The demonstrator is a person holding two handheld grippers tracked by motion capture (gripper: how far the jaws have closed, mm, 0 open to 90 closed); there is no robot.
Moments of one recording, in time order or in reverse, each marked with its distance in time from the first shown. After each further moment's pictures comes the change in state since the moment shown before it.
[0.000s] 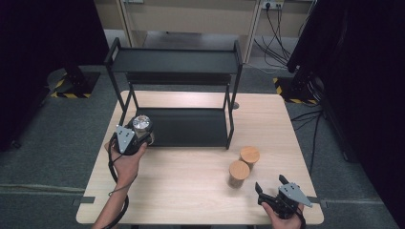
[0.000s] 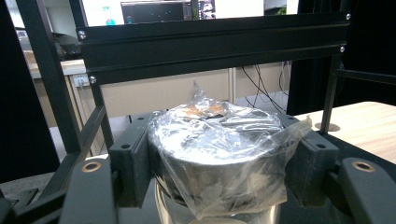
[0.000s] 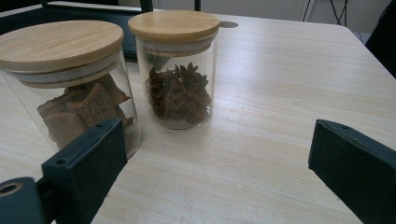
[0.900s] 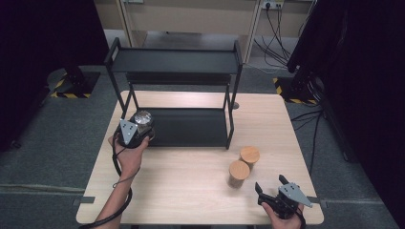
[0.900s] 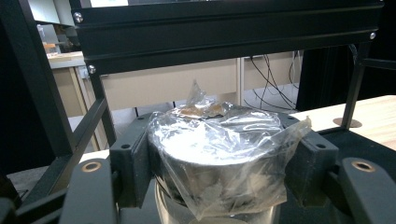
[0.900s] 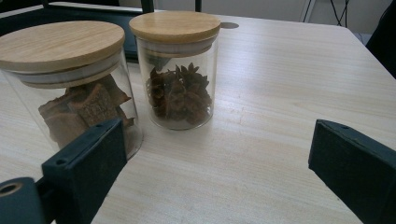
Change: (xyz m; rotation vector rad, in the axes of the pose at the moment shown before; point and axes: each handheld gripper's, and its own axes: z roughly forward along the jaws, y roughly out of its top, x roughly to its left) left arm 0.005 -0.006 0.027 0.042 0.032 0.002; right arm 0.000 0.000 0.000 -0.003 0.002 -0.002
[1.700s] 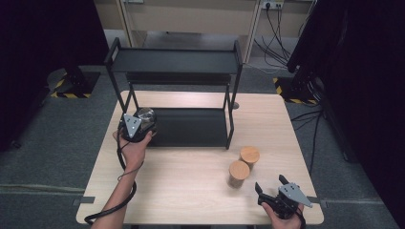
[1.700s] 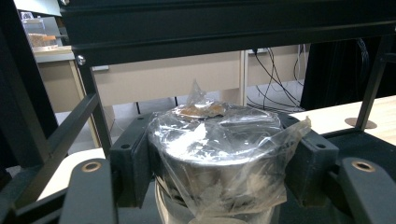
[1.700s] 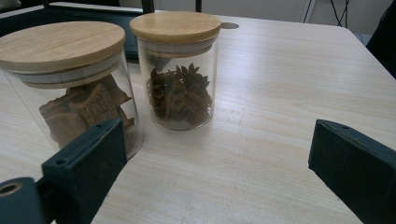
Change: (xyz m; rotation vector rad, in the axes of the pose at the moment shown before) left arm 0.000 -0.005 0.025 0.025 0.010 -0.012; right arm 0.000 0.000 0.000 -0.001 0.002 0.000
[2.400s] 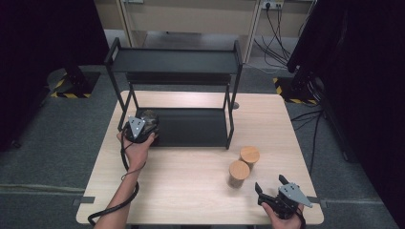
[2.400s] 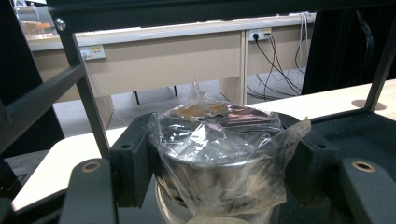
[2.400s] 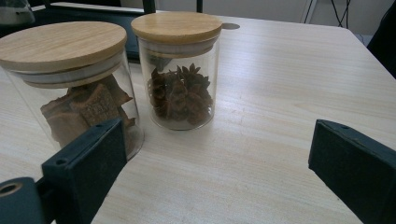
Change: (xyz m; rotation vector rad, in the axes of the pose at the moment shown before) left arm -0.002 -0.021 0.011 0.044 -0.002 0.008; right arm 0.000 0.000 0.000 -0.001 0.003 -0.002
